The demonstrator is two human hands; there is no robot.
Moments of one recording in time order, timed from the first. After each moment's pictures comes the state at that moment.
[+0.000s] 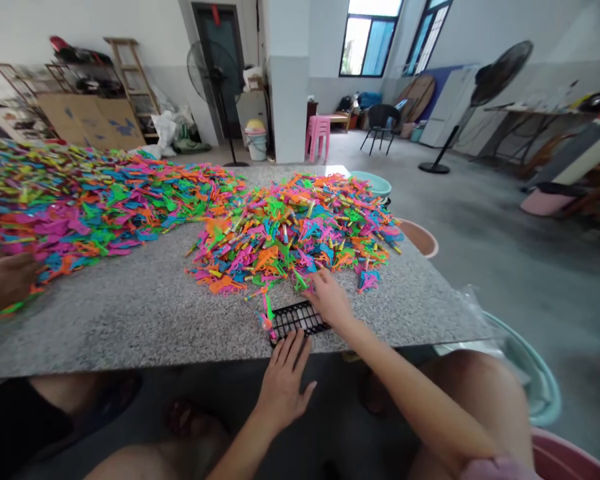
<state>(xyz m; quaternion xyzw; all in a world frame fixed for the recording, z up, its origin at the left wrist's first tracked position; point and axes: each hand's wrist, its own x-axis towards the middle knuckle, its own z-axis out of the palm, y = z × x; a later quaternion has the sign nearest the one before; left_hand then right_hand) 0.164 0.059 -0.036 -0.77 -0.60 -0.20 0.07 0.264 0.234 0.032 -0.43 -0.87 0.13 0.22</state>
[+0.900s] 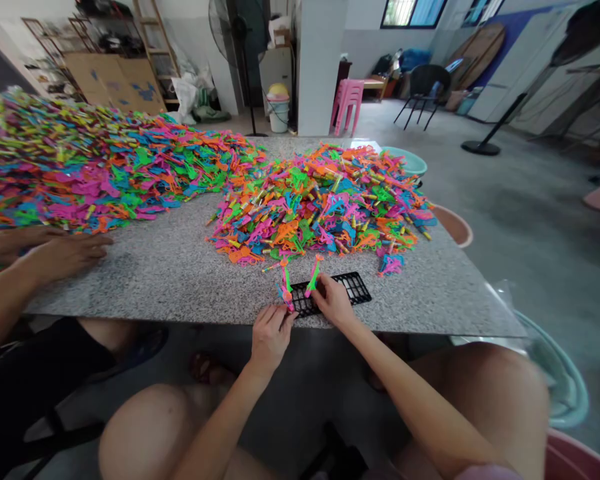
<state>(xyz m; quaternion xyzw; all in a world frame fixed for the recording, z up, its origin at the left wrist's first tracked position) 0.127 0.072 -0.011 -0.62 -0.66 -0.41 0.11 0.261 0.201 0.004 -0.38 -0.82 0.32 0.30</state>
